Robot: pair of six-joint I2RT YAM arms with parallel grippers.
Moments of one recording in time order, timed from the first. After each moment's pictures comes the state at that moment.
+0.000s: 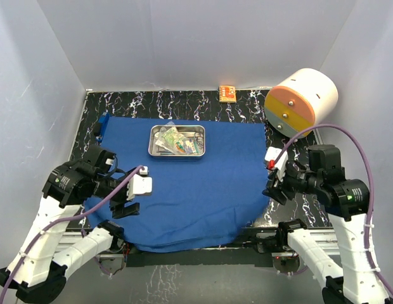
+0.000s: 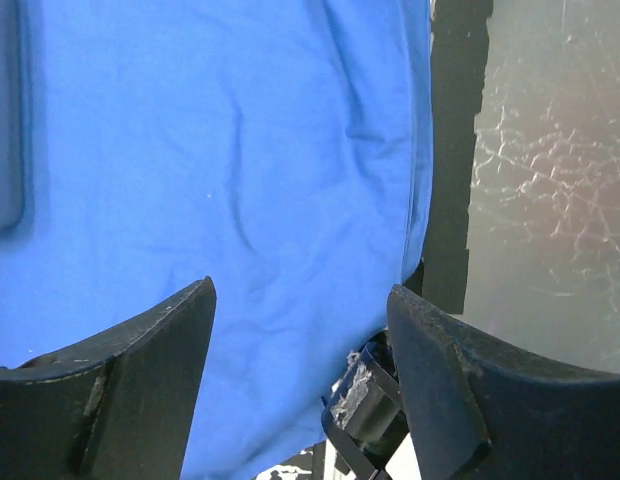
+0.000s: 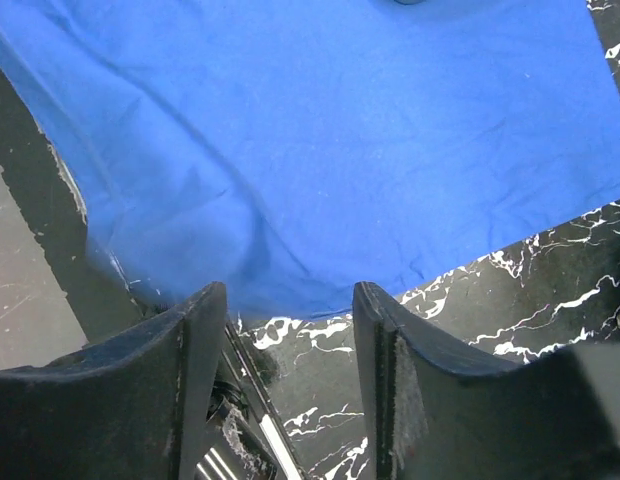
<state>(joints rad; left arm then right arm) -0.48 0.84 1.22 -1.54 0.58 0.92 0.17 0.72 1.20 -1.34 -0.63 -0.75</state>
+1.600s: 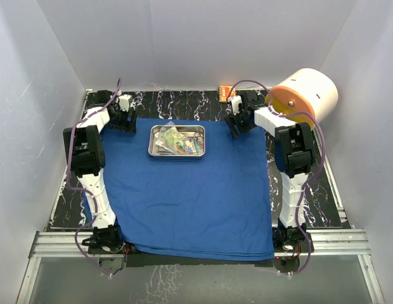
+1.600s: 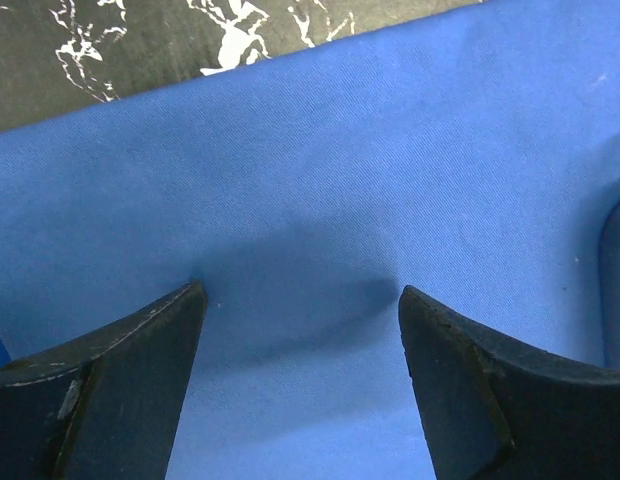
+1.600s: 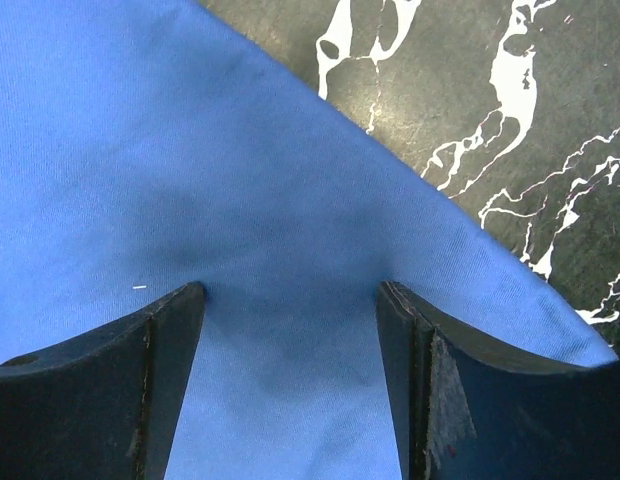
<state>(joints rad) 0.11 2.19 1.67 -0.56 0.31 0.34 0.20 2.14 1.60 -0.49 -0.13 -0.32</state>
